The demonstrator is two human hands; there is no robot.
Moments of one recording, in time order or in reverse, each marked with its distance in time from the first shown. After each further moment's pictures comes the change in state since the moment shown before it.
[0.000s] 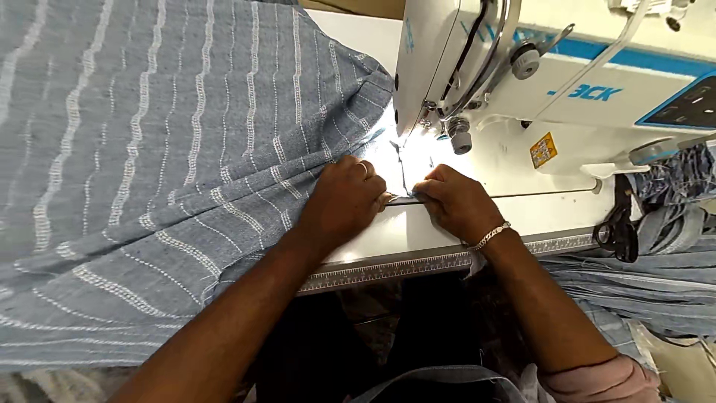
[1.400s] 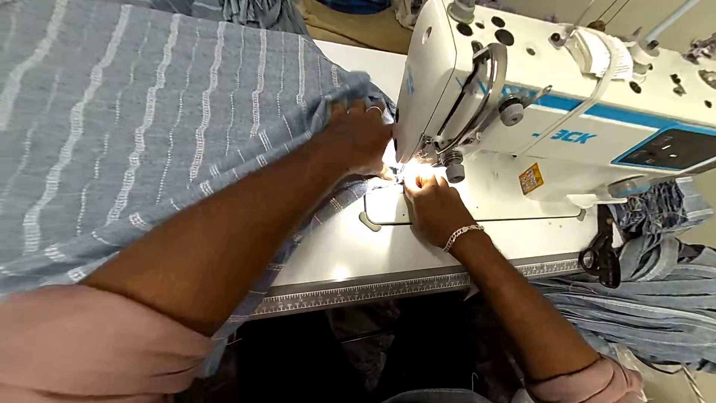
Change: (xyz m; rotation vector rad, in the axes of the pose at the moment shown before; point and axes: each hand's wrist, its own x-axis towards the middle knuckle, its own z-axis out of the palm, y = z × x) left_hand 0.120 -0.020 -0.049 0.197 -0.445 -0.243; right_hand 0.046 -0.028 -0.002 -0.343 -0.291 0.298
